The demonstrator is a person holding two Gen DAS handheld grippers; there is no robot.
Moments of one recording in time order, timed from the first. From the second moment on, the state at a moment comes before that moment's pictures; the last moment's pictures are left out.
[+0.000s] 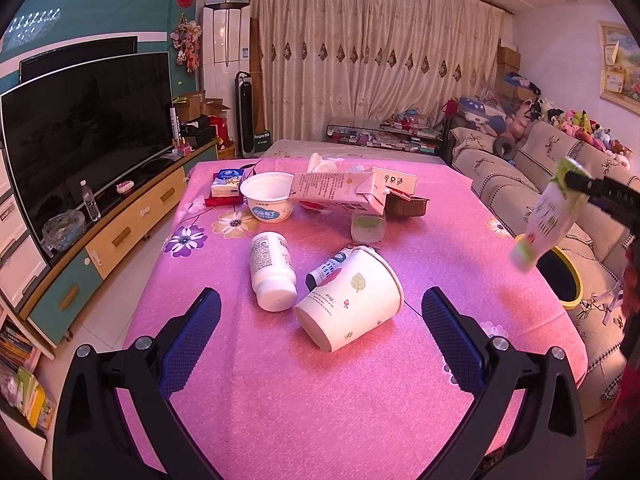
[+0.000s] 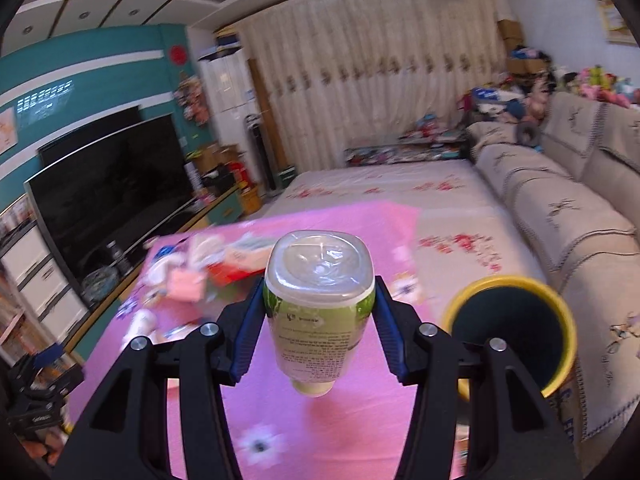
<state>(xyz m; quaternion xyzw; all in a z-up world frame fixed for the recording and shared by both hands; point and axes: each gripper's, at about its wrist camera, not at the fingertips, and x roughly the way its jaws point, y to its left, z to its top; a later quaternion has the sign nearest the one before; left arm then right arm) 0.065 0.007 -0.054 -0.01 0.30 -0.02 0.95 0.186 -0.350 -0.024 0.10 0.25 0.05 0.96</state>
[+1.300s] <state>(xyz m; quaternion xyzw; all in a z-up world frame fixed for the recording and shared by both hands) 0.135 -0.006 -0.087 0.02 0.35 -0.03 0.94 0.257 -0.506 -0.210 0.11 0.42 -0.18 0.89</state>
